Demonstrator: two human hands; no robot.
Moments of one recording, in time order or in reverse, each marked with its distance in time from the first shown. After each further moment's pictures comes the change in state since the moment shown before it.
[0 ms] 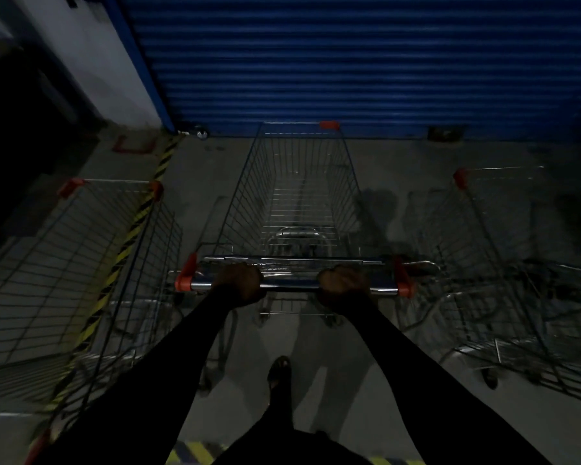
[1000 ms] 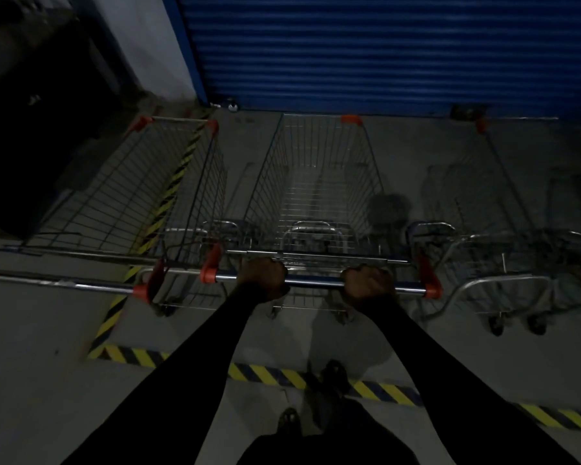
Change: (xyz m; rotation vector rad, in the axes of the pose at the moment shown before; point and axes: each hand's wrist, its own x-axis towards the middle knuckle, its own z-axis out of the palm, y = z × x) left_hand -0.252 0.049 0.095 -0.071 0.092 -0.053; right_hand -0.214 -0.145 -0.055 -0.098 0.296 -0.088
